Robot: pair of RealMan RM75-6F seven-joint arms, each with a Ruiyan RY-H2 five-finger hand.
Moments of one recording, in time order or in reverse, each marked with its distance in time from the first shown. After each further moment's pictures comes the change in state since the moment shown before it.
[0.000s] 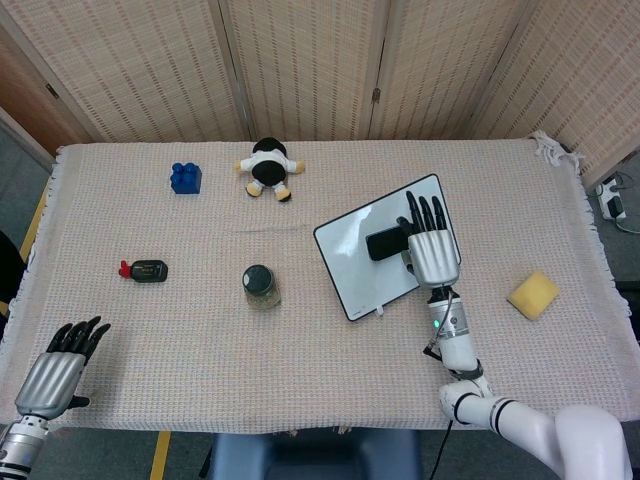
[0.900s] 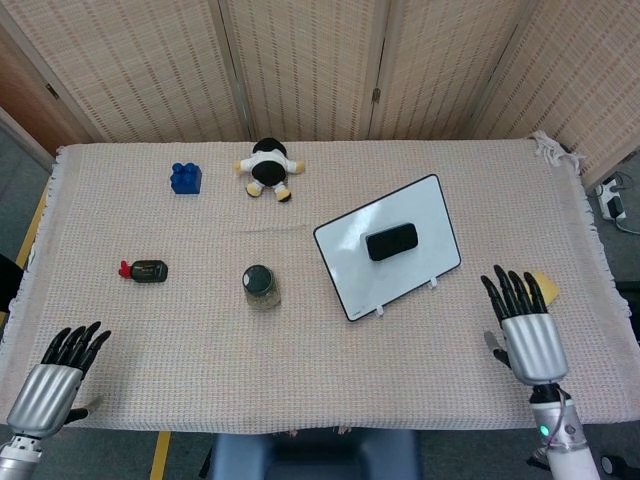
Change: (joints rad) left arm 0.070 0.011 0.048 -0.022 0.171 0.189 0.025; right arm -0.481 0.590 -0.403 -0.767 -0.191 0.337 -0.030
